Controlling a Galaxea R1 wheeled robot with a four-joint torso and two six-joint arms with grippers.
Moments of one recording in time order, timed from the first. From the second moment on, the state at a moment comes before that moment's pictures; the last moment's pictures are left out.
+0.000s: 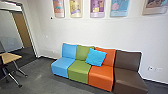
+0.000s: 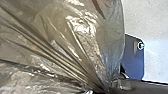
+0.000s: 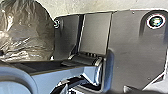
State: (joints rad) left arm 1.41 2.77 -2.34 -0.01 0.14 -0.10; right arm -1.46 2.69 -2.14 0.12 -0.18 0.01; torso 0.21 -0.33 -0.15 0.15
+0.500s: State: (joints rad) left arm 1.41 2.78 -2.36 0.00 0.14 -0.10; right arm -1.46 2.71 -2.19 0.12 -0.18 0.01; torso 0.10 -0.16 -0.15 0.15
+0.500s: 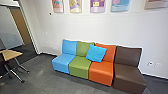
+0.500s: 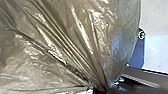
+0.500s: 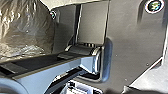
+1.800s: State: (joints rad) left arm 1.42 2.94 -2.63 0.07 0.14 -0.10; right arm -1.47 2.75 -2.25 0.12 -0.18 0.01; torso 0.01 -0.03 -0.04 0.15
